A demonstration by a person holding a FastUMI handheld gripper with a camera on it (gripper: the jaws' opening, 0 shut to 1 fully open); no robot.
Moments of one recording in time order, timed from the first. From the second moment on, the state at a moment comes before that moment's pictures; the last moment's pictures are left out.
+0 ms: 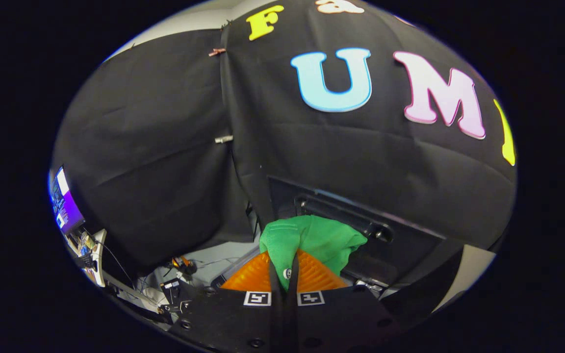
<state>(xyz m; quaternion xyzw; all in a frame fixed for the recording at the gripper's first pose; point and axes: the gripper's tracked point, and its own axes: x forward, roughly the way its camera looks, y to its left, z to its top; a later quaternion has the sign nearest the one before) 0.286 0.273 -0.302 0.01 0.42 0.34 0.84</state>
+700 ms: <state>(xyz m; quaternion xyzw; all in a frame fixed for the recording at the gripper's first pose) 0.280 0.264 -0.380 0.01 0.54 0.31 0.78</state>
